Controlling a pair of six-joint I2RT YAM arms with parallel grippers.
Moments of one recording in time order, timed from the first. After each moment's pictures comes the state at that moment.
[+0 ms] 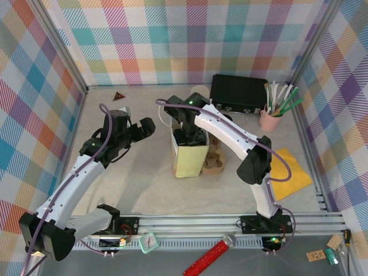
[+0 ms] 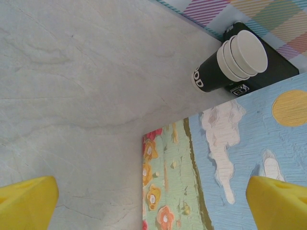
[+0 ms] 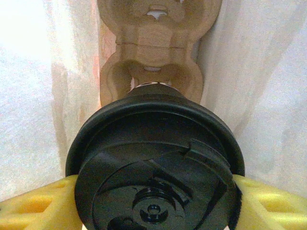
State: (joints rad) left arm -0.37 1.06 1.03 -0.61 -0.04 -0.68; right arm 0.87 2.08 2.19 -1.62 -0.04 0.63
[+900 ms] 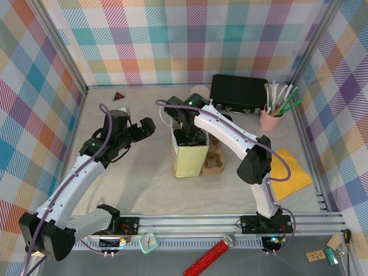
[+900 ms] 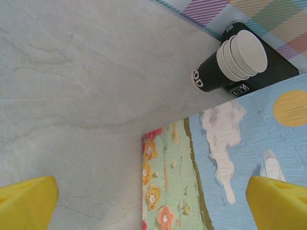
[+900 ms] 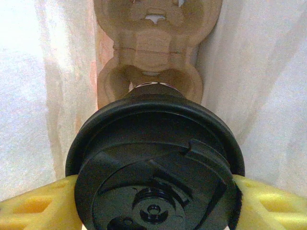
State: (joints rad) left arm -0.37 1.06 1.03 -0.61 -0.03 -0.68; right arm 0.86 2.08 2.17 -1.60 -0.03 0.63
